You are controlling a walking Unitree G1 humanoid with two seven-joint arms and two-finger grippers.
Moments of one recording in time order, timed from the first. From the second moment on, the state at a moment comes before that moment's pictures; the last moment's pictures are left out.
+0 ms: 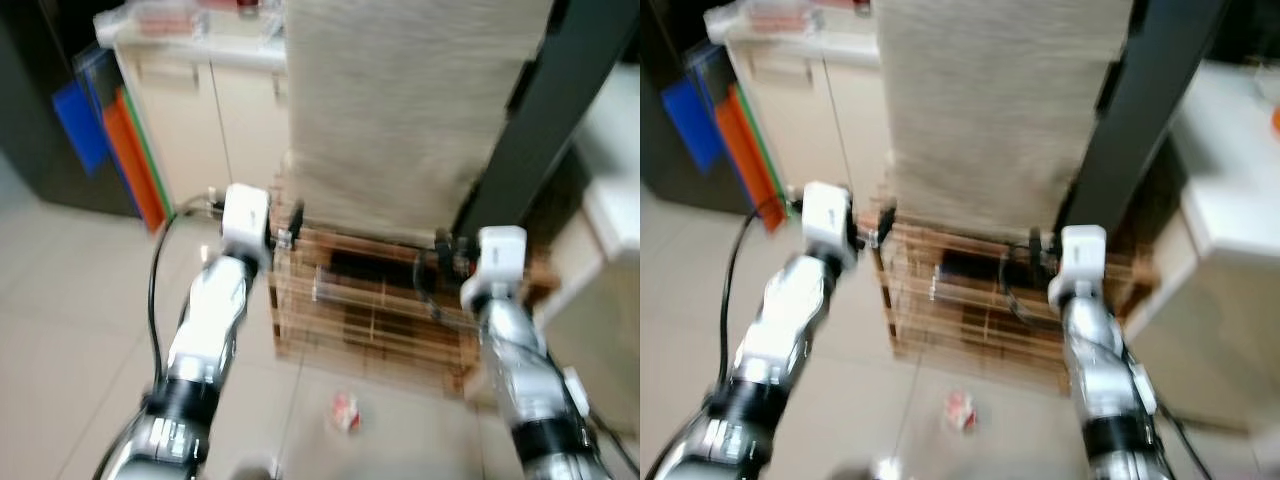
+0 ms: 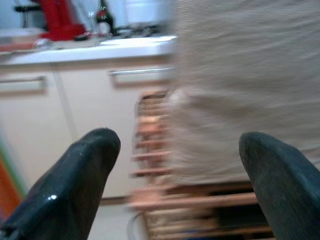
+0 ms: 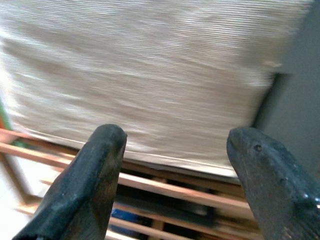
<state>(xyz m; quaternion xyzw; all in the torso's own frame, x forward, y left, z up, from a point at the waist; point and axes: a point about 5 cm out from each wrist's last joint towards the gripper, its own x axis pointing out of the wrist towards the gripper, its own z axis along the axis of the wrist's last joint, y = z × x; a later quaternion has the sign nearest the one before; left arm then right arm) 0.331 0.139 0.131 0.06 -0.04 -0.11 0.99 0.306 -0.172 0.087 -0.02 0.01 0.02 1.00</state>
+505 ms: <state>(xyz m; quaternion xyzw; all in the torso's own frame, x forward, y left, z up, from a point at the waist) 0.335 0.146 0.134 0.07 -0.04 -0.09 0.99 0.303 -0.161 0.084 -0.03 0.01 0.04 1.00</state>
